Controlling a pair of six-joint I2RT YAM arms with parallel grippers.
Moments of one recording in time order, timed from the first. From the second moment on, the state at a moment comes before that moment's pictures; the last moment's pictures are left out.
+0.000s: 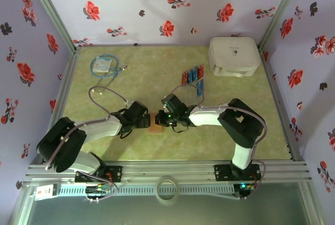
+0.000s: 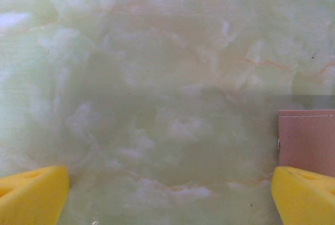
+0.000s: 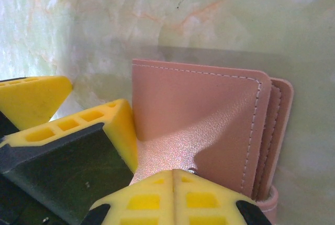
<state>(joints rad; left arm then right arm) -0.74 1.43 0.59 -0.25 -0.32 -0.67 0.90 1.80 0.89 0.07 -0.32 0.93</state>
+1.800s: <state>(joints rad) -0.71 1.50 0.67 -0.26 -0.25 -0.60 0.86 1.82 0.87 0.14 -0.40 0.98</state>
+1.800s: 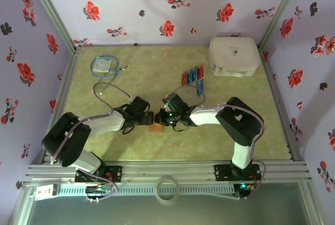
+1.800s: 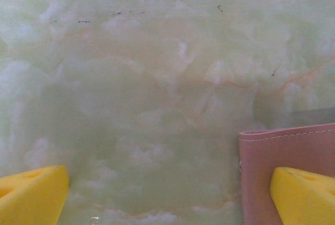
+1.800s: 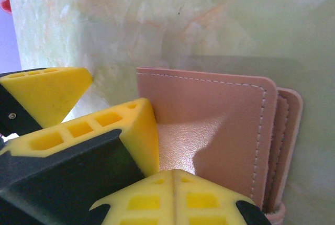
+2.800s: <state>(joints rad) -0.71 1.50 0.66 -0.24 -0.25 -0.60 0.85 1.82 0.93 0.03 -0.36 0.95</state>
